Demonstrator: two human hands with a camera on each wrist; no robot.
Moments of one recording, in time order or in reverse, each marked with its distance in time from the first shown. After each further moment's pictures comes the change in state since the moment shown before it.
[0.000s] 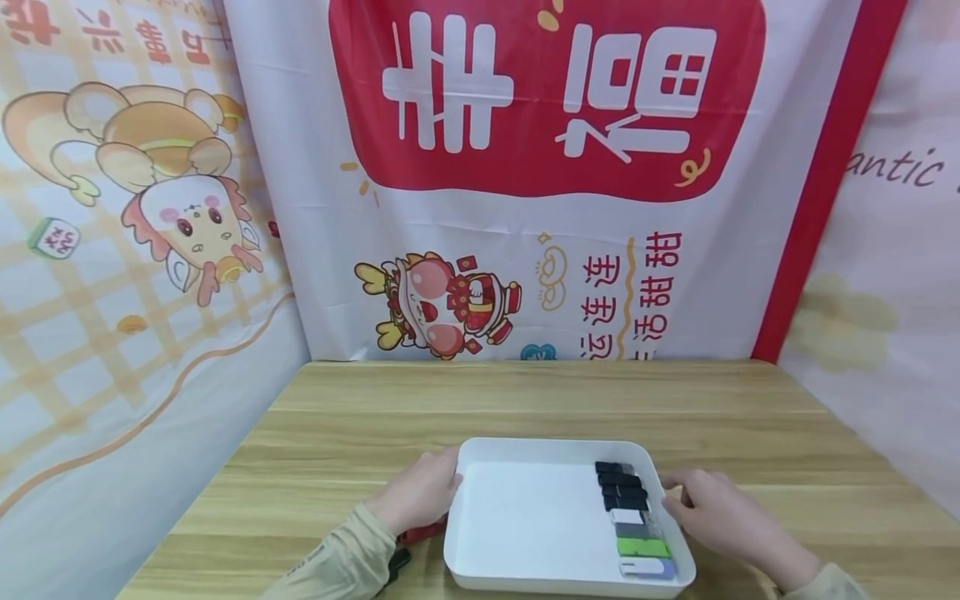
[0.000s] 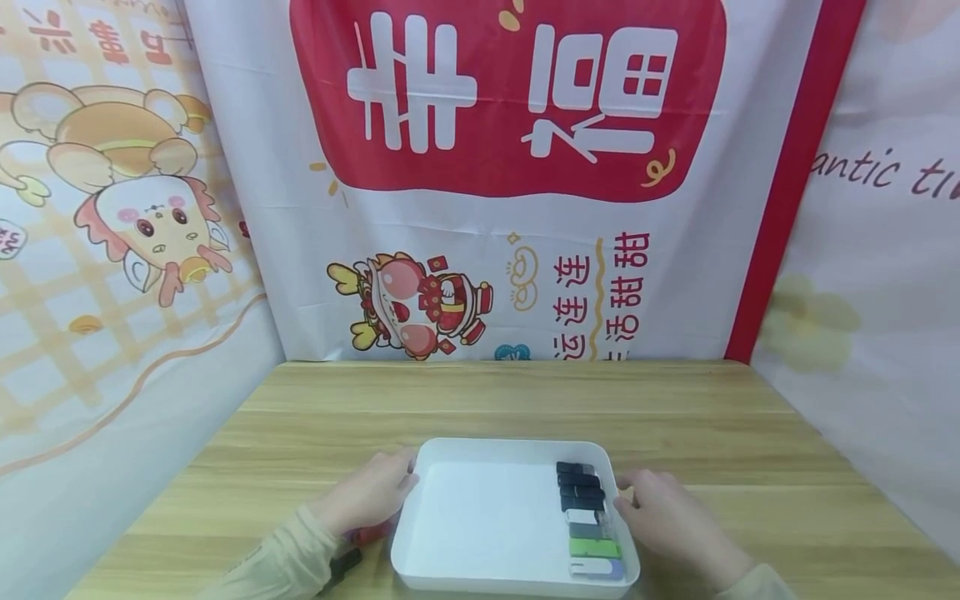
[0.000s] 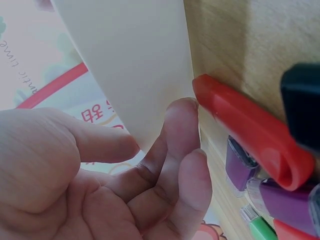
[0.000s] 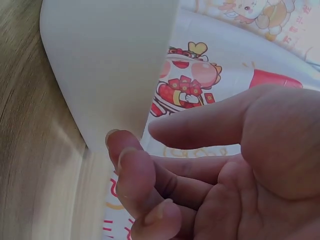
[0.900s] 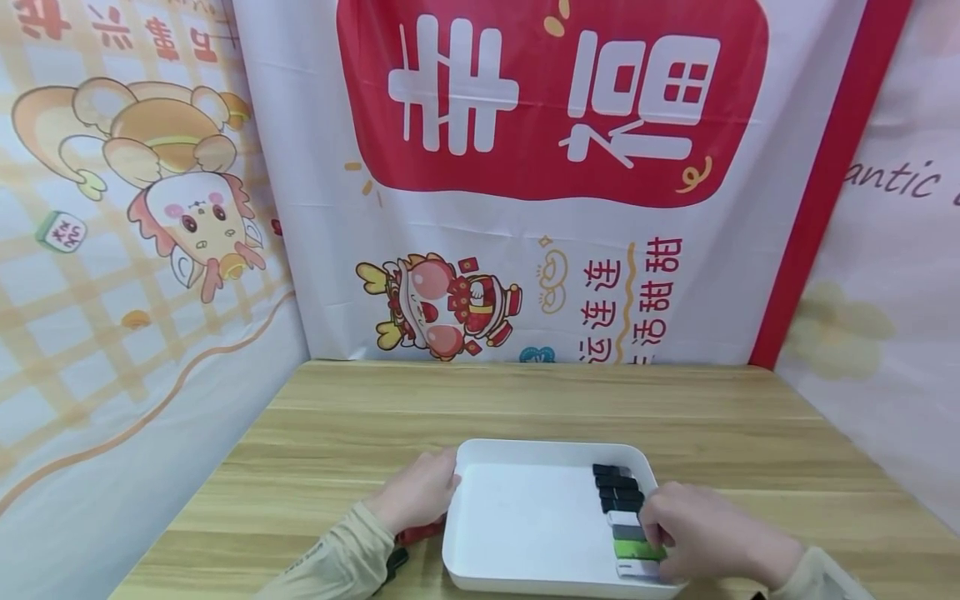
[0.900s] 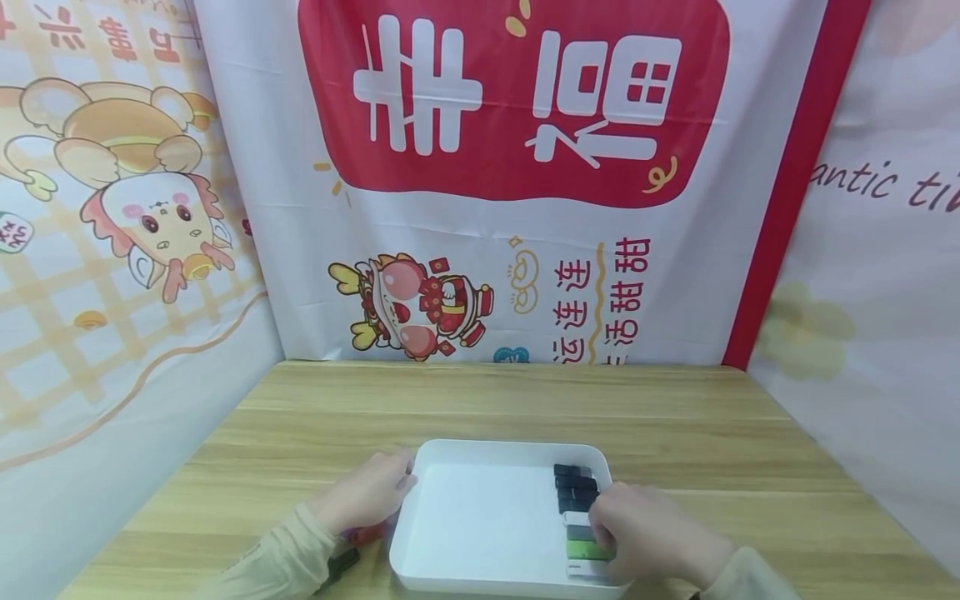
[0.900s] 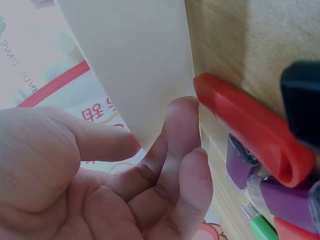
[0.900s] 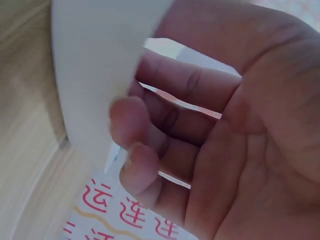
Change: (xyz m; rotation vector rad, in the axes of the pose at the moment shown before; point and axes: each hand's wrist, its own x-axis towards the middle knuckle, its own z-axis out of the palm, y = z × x) left_hand -0.003 0.005 -0.004 -0.002 0.016 -0.004; right_hand -0.004 -0.015 -0.009 -0.266 -0.211 -0.503
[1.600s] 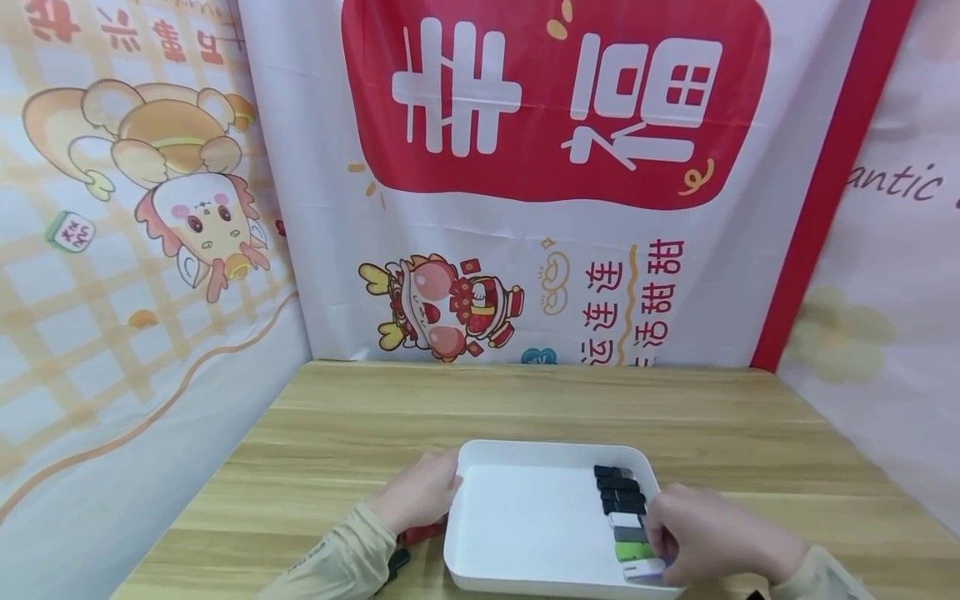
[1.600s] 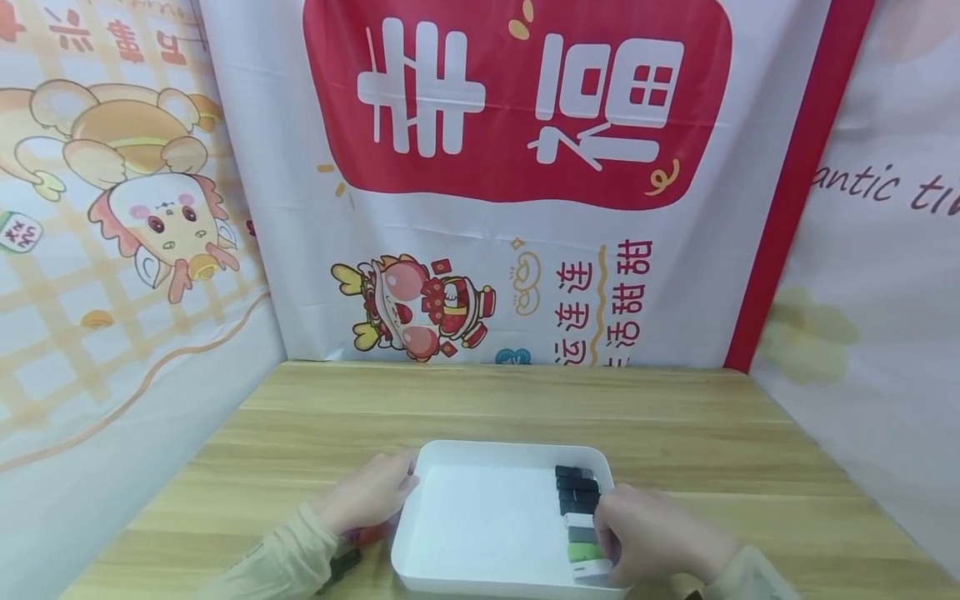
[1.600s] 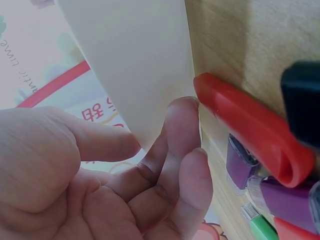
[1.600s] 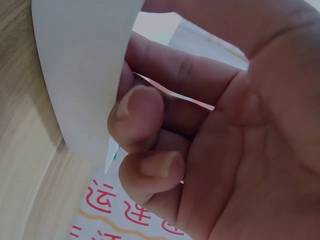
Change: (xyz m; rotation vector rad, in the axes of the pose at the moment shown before) left_hand 0.000 -0.003 0.003 0.001 -0.001 -0.011; right_hand -0.002 0.006 0.000 0.111 -0.058 -0.013
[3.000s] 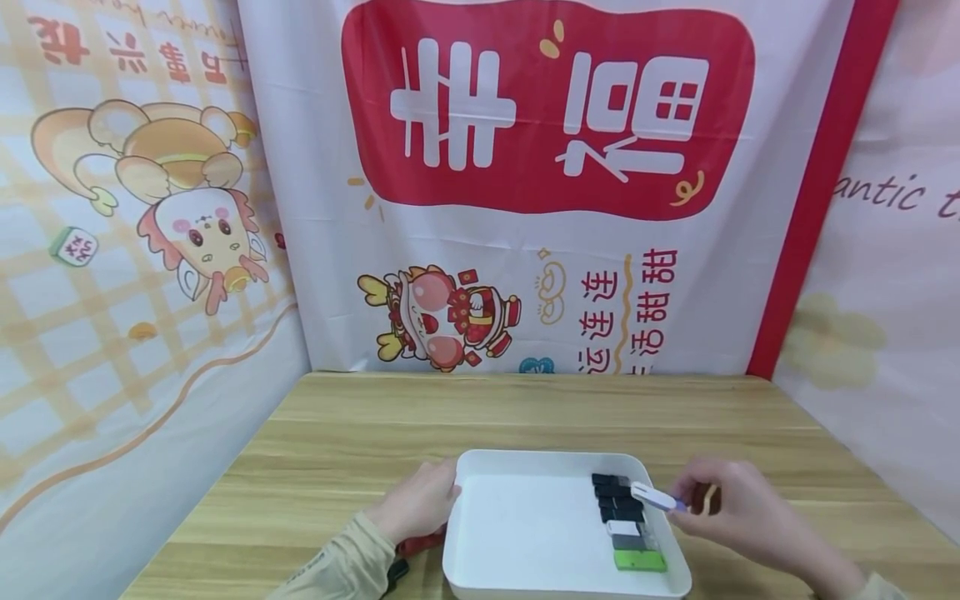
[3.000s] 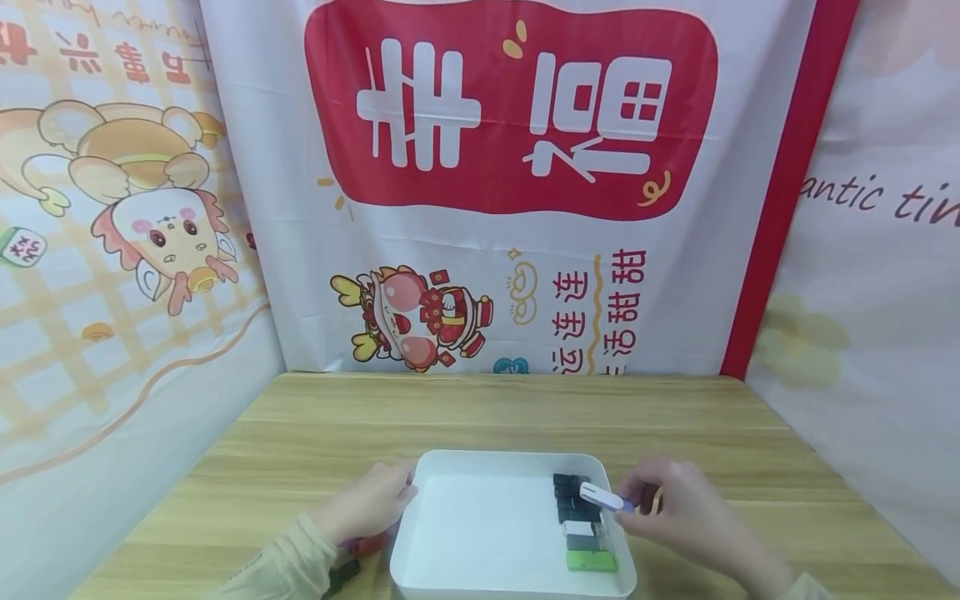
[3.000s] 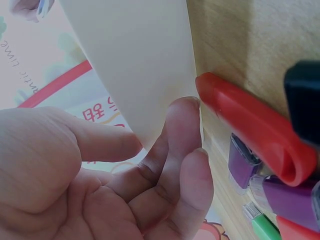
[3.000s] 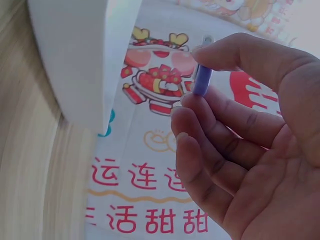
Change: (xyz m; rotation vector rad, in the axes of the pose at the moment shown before) left_hand 0.000 0.000 -0.002 -0.002 0.027 0.071; right_hand -0.025 0.017 -0.014 0.139 0.534 -0.056
